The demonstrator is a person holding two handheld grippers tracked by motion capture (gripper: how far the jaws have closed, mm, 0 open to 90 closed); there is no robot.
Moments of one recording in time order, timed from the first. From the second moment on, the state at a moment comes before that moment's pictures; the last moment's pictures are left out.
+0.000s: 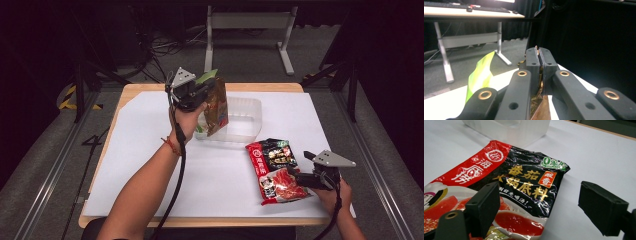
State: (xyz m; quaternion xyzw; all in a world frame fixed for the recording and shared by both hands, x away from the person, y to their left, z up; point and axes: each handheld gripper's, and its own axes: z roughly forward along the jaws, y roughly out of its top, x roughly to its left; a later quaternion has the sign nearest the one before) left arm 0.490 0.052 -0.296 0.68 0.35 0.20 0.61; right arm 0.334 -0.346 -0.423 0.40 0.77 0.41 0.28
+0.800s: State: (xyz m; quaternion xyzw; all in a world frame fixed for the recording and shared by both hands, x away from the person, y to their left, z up) left arm 0.517 0.020 -0.295 0.68 0.39 0.26 0.56; right arm 0.334 -0.347 -0.423 0.40 0.77 0.41 0.27
